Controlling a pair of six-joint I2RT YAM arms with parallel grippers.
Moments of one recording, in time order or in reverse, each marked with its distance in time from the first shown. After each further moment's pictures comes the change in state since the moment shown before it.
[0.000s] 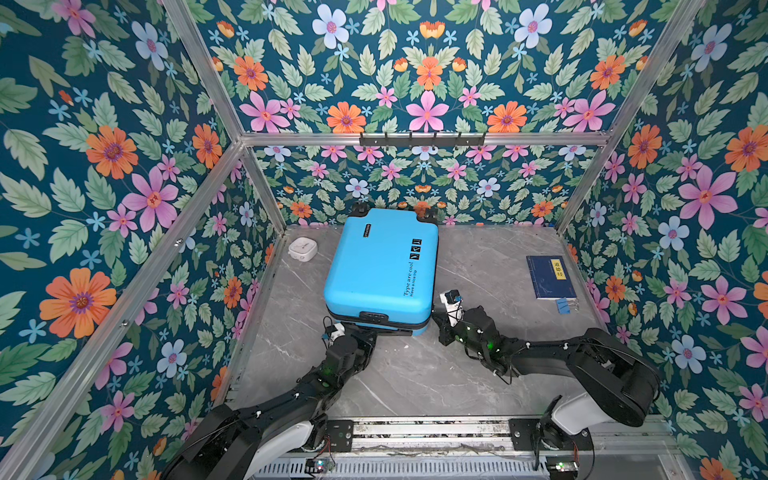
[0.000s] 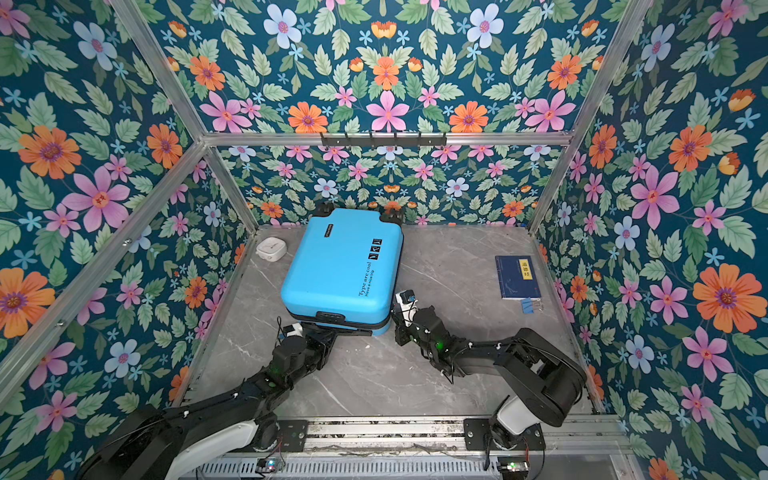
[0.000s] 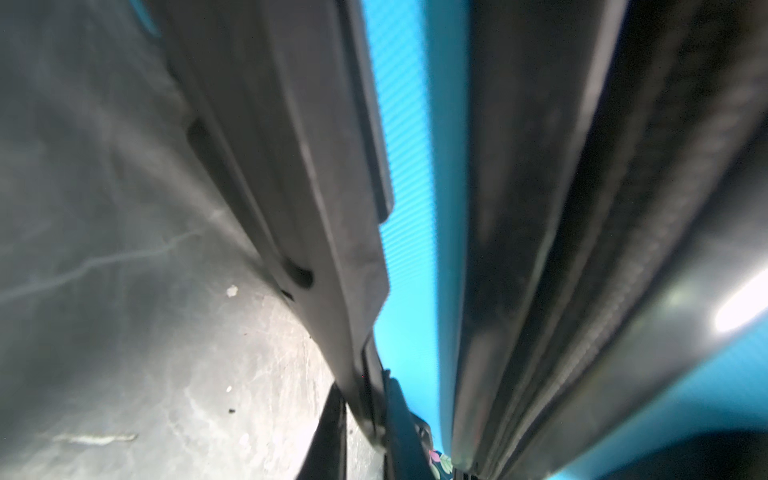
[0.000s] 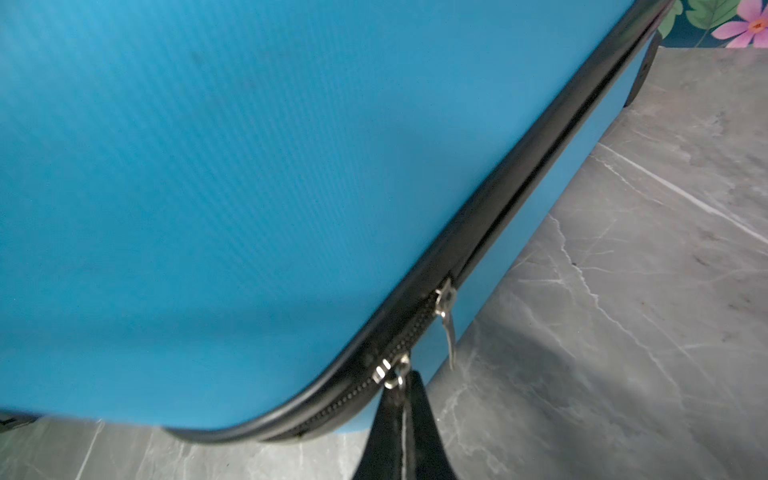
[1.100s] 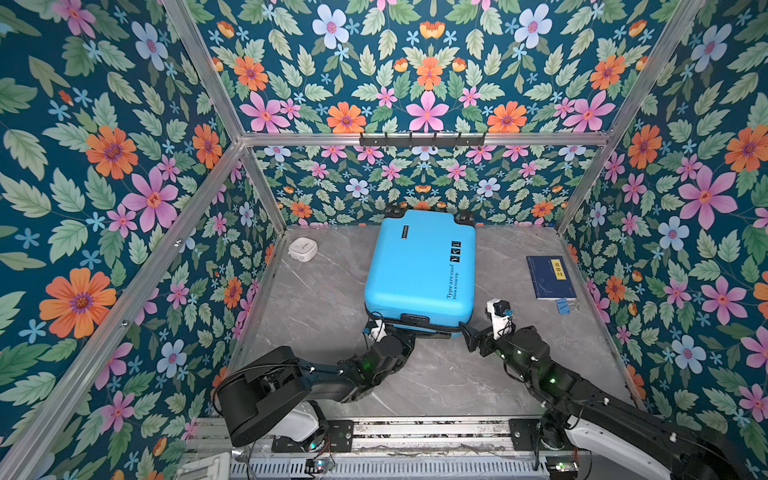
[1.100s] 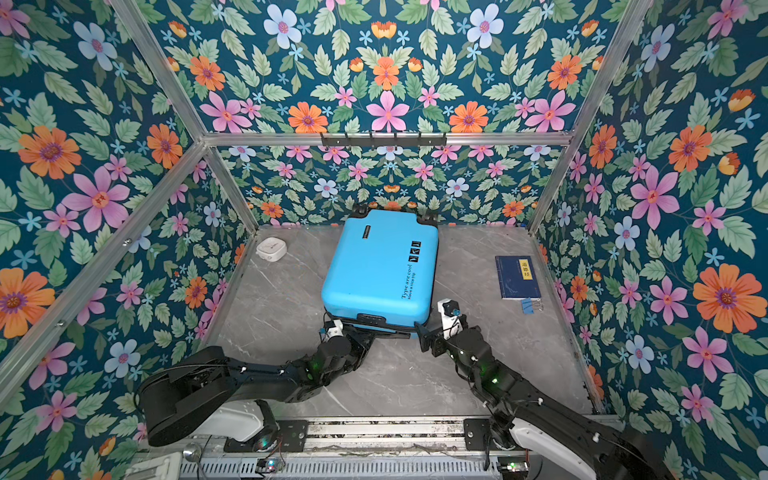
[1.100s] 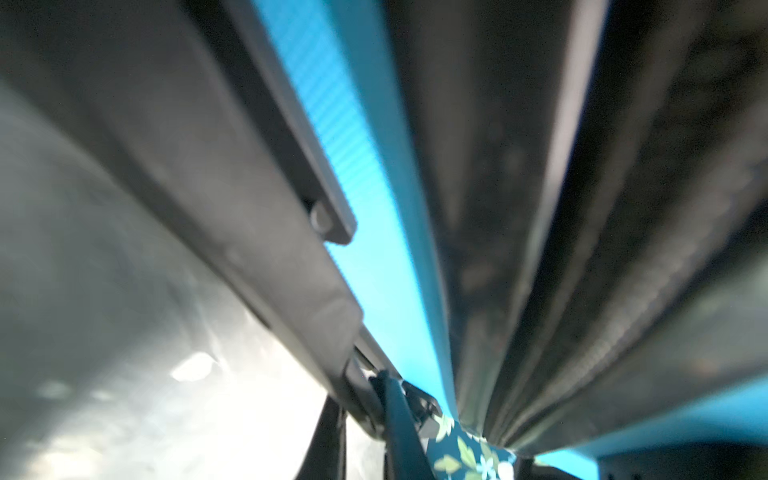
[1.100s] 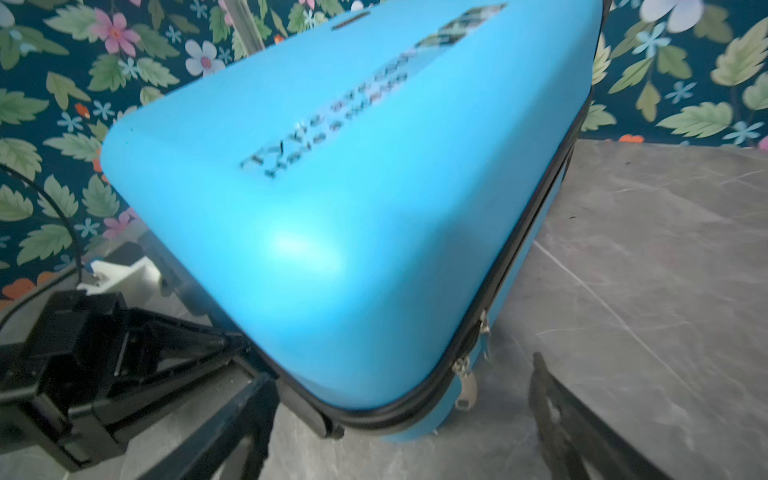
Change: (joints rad) left arm -0.388 0.428 0.245 0.164 -0.180 -0.074; right arm -0.054 -0.820 -0.251 -0.414 0.140 -0.056
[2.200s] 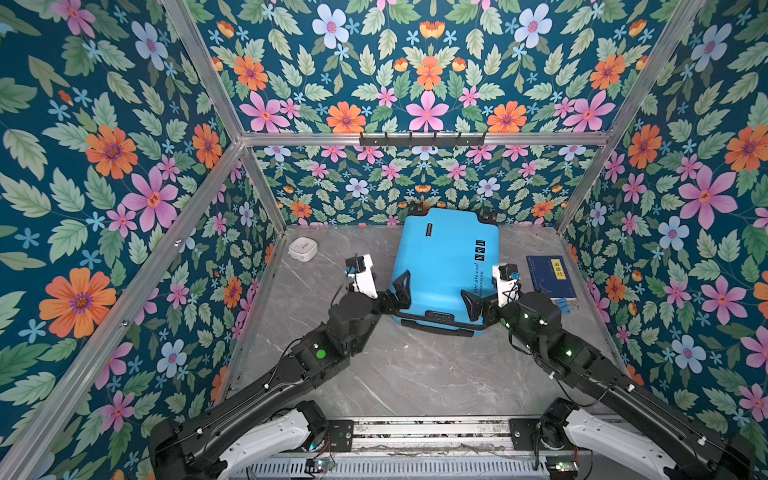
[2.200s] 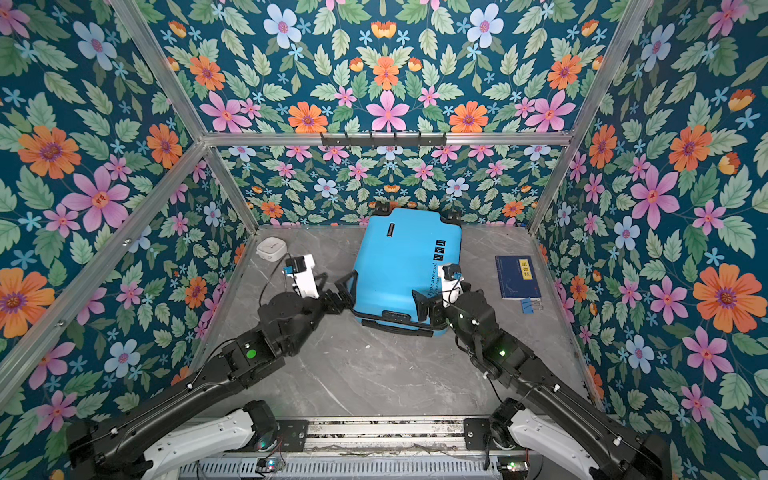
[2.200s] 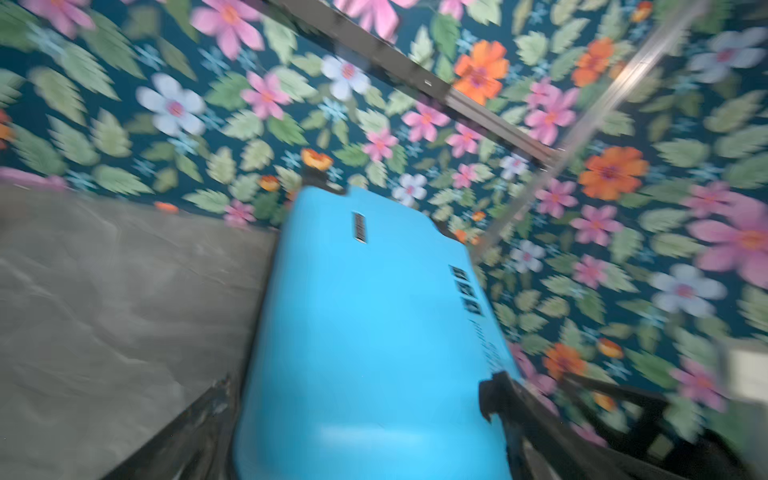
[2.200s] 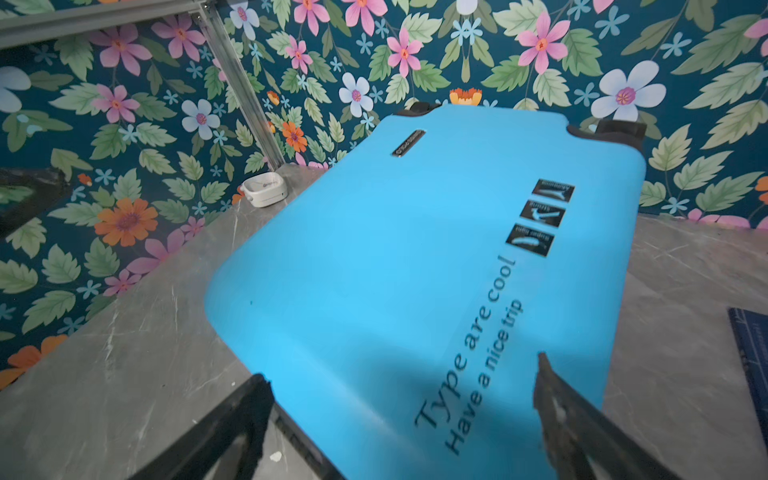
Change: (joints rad) left arm 0.215 -0.483 0.519 -0.681 -0.204 1.117; right arm -0.061 0.196 0.537 -0.370 0.006 -0.008
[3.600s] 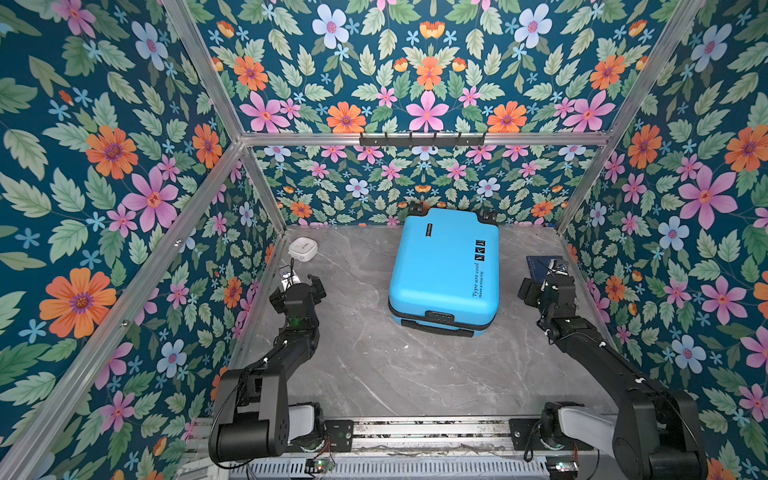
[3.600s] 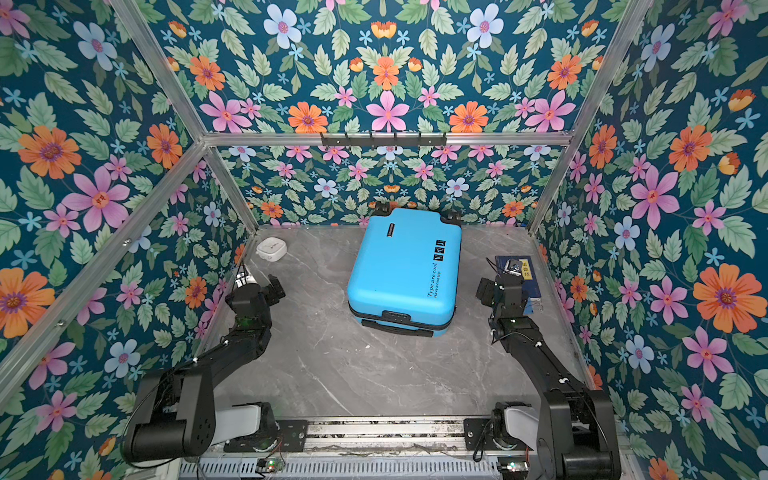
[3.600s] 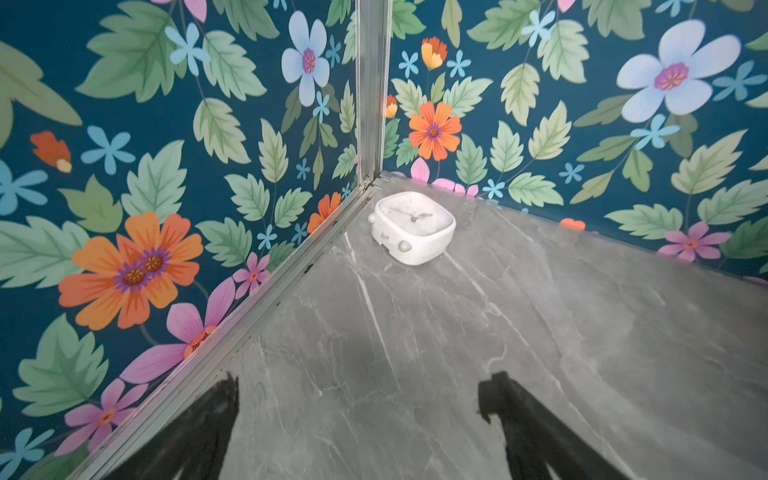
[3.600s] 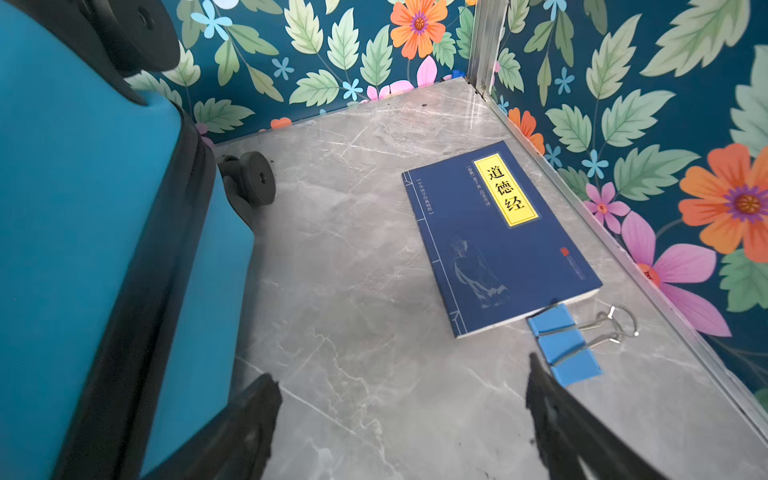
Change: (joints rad) left arm 0.823 0.353 -0.389 0.591 0.067 0.350; right arm -0.634 0.261 -0.185 0.184 0.059 0.031
